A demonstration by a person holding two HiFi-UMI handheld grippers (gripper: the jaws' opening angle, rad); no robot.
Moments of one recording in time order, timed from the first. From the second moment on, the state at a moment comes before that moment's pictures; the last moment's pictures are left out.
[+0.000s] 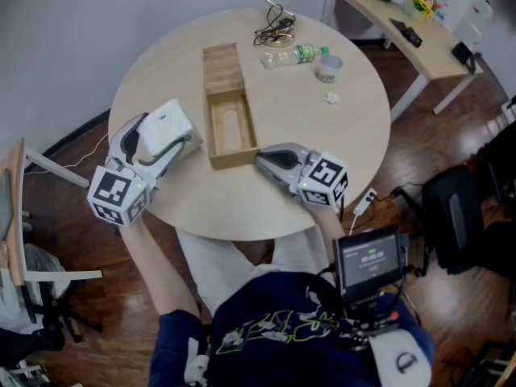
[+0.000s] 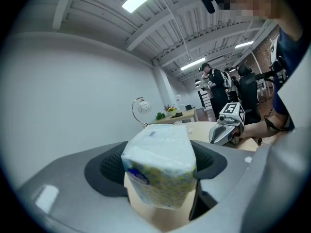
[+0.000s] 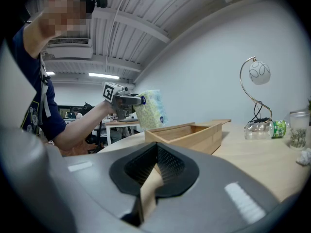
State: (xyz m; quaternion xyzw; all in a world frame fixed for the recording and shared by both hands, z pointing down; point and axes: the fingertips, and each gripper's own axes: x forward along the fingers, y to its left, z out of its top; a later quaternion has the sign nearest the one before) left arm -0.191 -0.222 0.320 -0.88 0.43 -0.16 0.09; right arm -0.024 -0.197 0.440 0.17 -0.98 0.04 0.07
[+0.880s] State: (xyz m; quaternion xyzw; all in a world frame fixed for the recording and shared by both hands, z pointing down) left arm -0.217 -0.221 0.374 -0.88 0.43 -0.18 0.05; right arm -0.024 -0.197 0.438 0.17 -0.98 0.04 0.07
